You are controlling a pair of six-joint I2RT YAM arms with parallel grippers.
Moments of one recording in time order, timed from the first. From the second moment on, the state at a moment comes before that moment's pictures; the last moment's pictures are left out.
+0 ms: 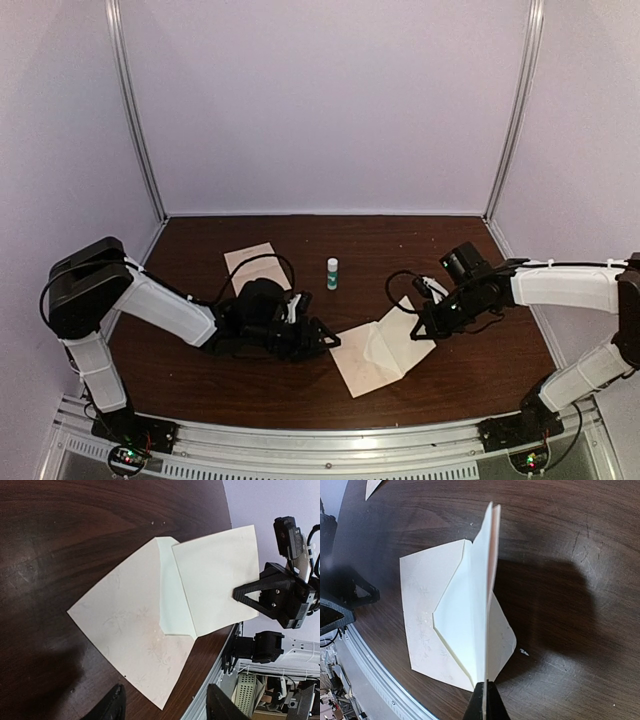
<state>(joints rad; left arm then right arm) -0.97 1.81 0.76 0.49 0.39 -1.09 0.54 1.38 0.76 -0.47 -0.42 0.41</state>
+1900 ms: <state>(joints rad) -0.97 1.94 0.82 0.51 0.49 -1.07 0.60 1.50 0.68 -0.21 -0.43 0.58</state>
